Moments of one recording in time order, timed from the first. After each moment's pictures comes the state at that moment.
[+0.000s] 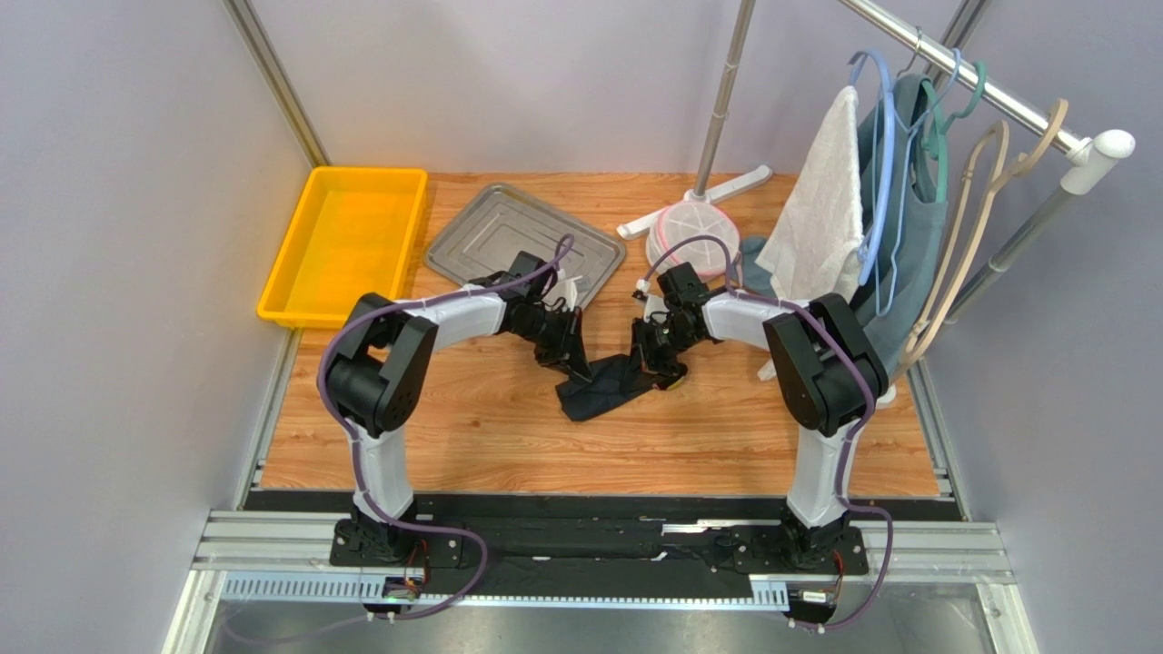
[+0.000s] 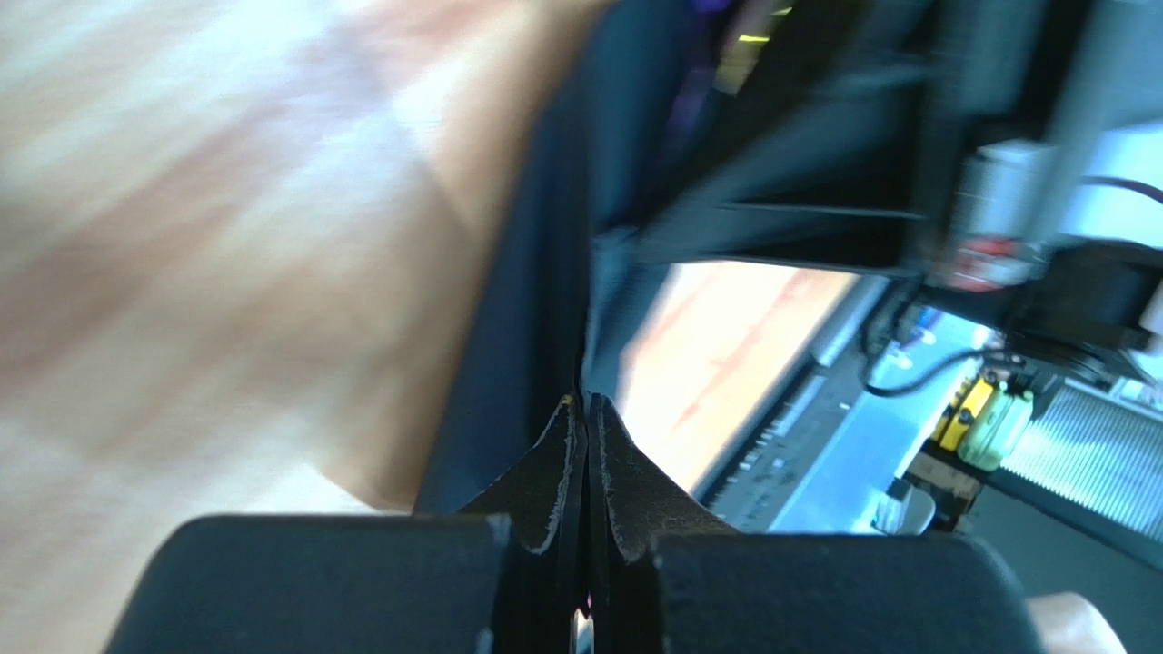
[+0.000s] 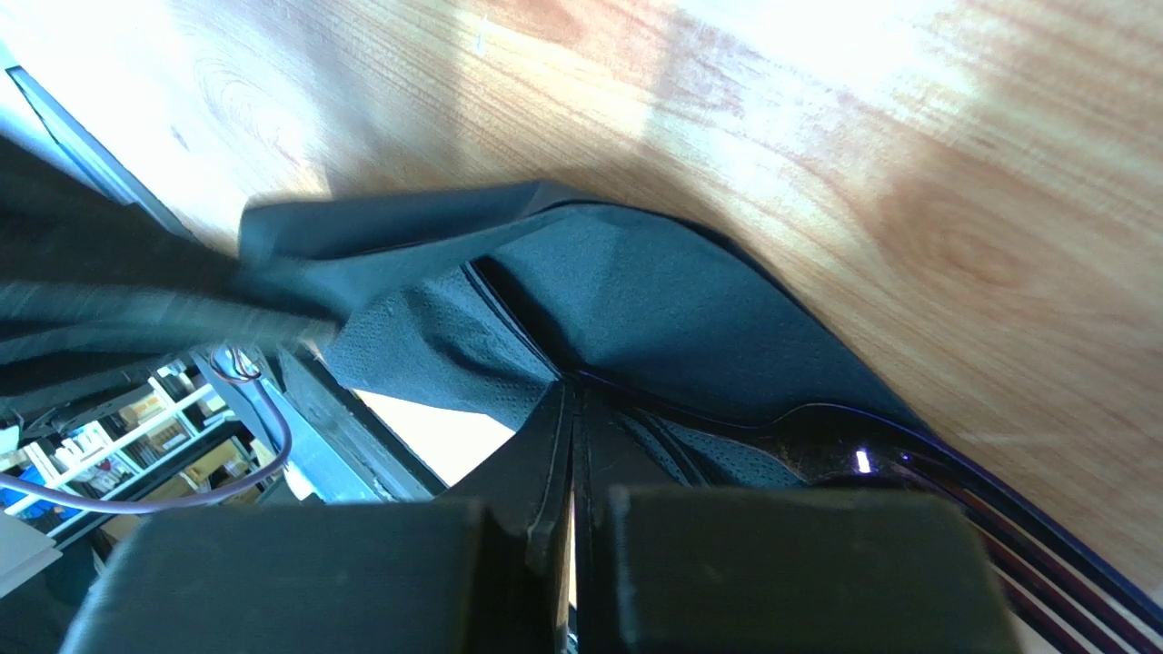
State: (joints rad) left arm -0.51 1.91 1.17 -0.37 0.71 -0.34; right arm 0.44 1.93 1.12 -0.42 -0.64 0.40
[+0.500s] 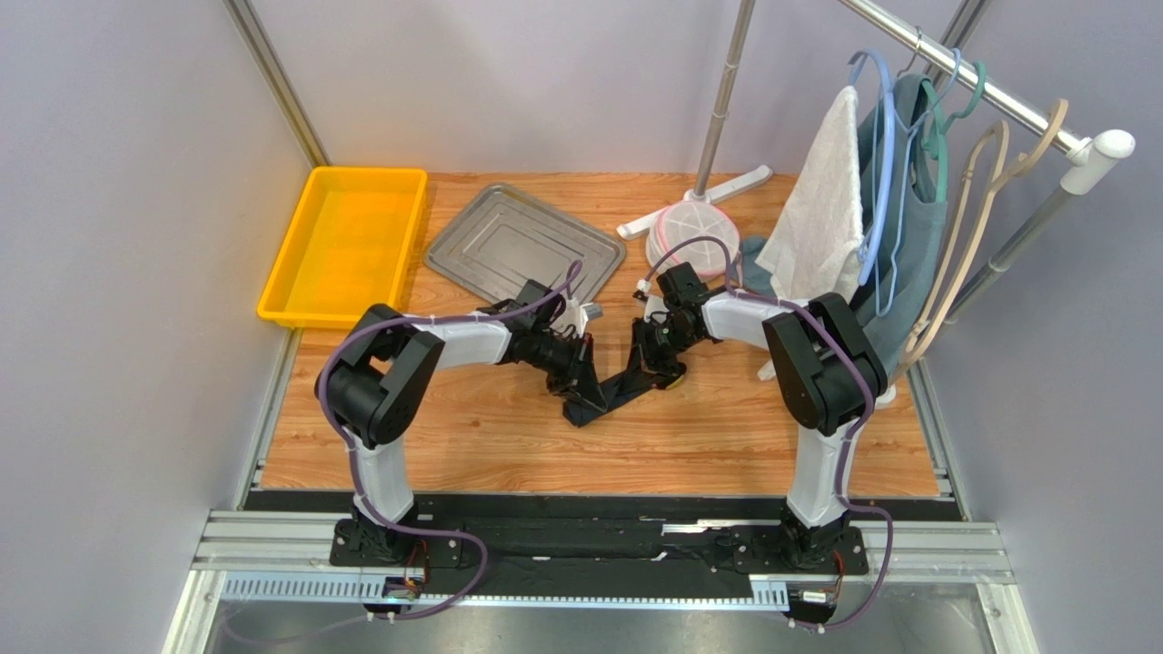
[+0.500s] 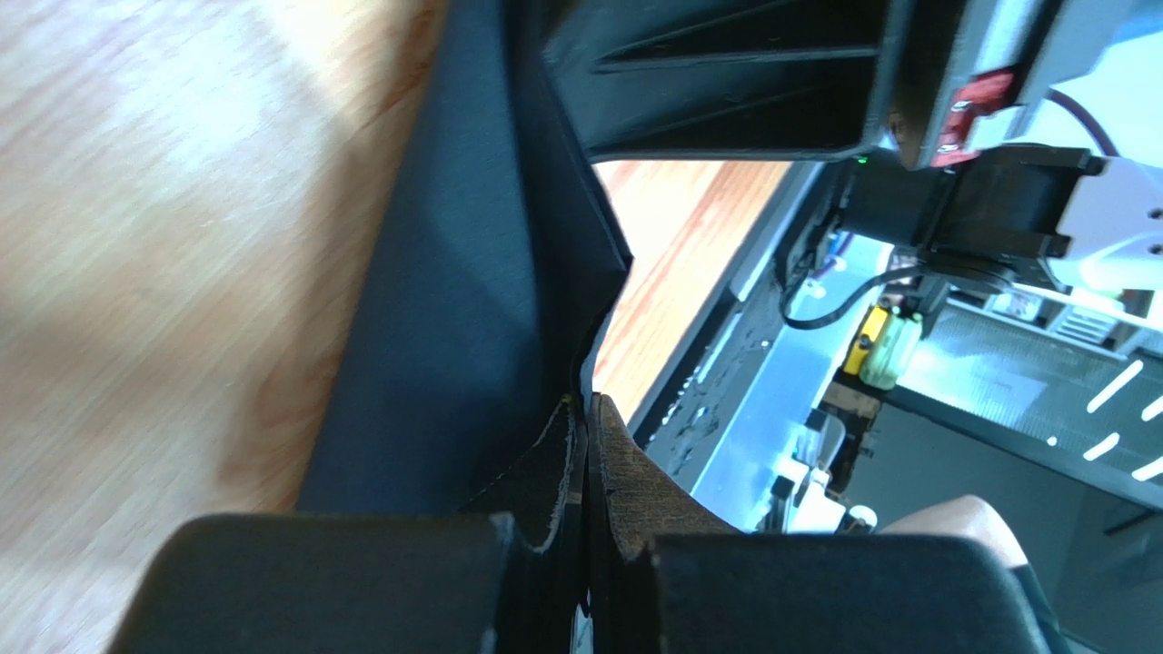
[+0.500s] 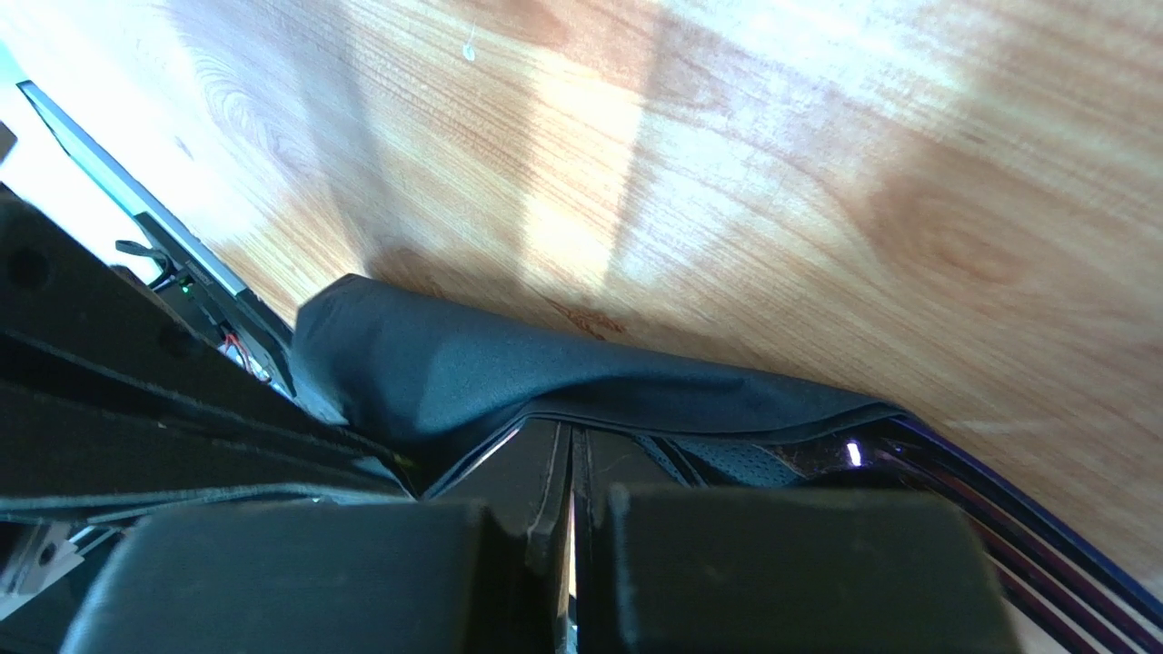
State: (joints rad) left arm -0.59 1.86 1.00 -0.18 0.85 -0.49; right arm 0.44 1.94 1.12 -0.42 -0.64 0.43
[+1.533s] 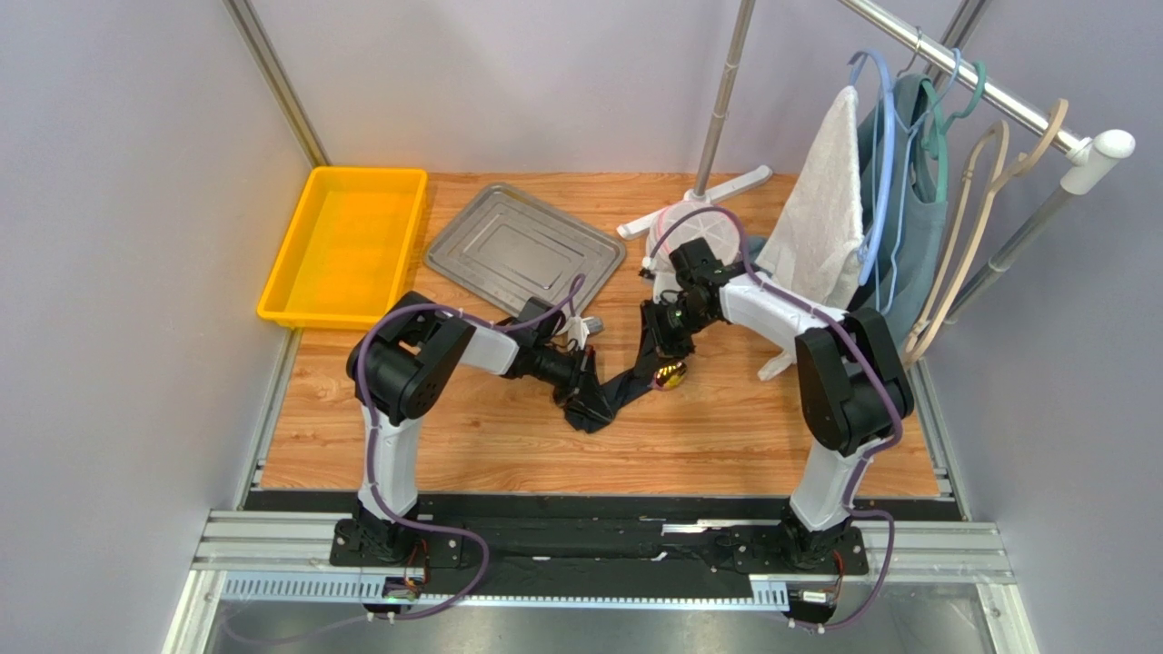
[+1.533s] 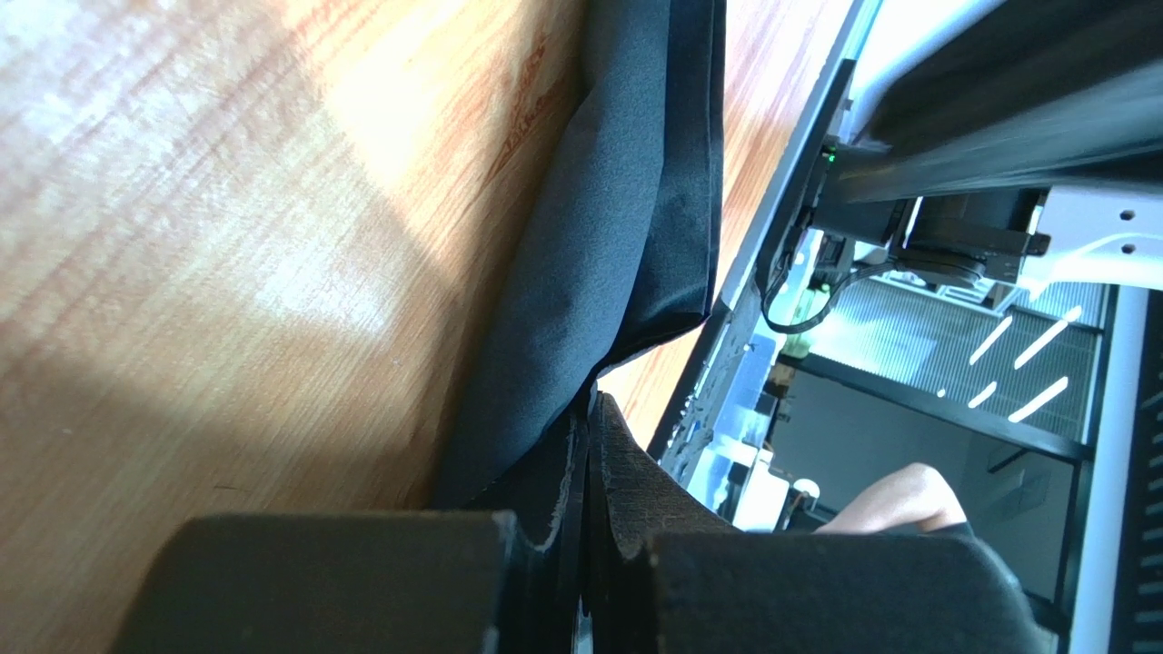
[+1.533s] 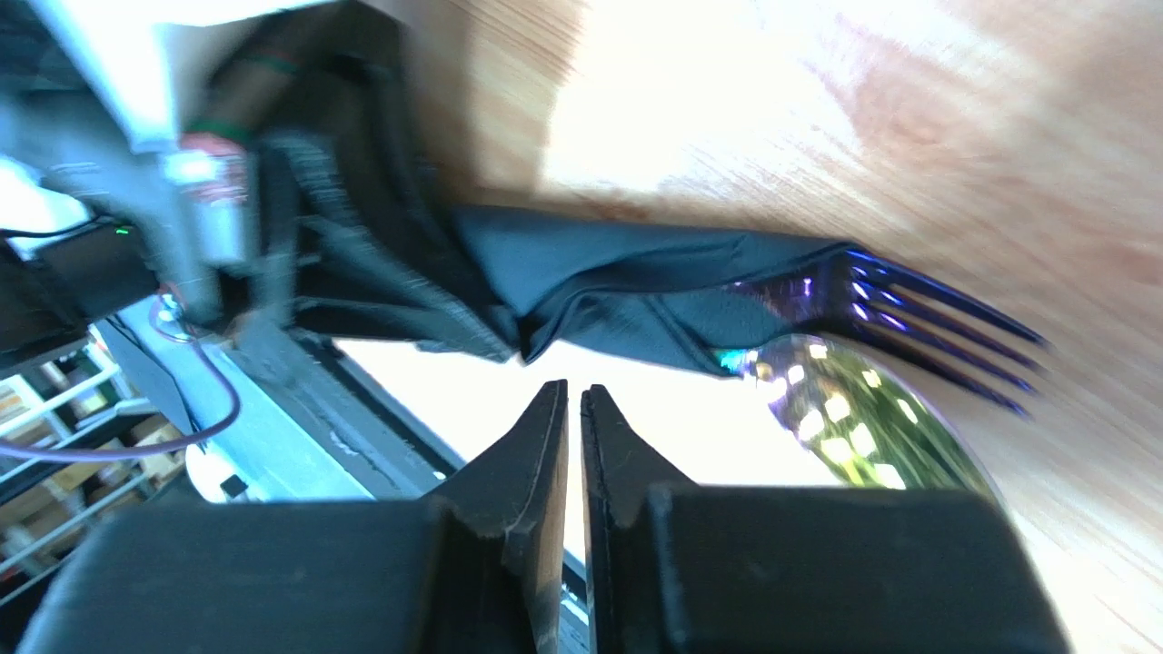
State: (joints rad) left arm -0.58 2.03 0.93 0.12 0.98 -0.60; right arm 0.42 1.83 1.20 -0.63 -0.58 0.25
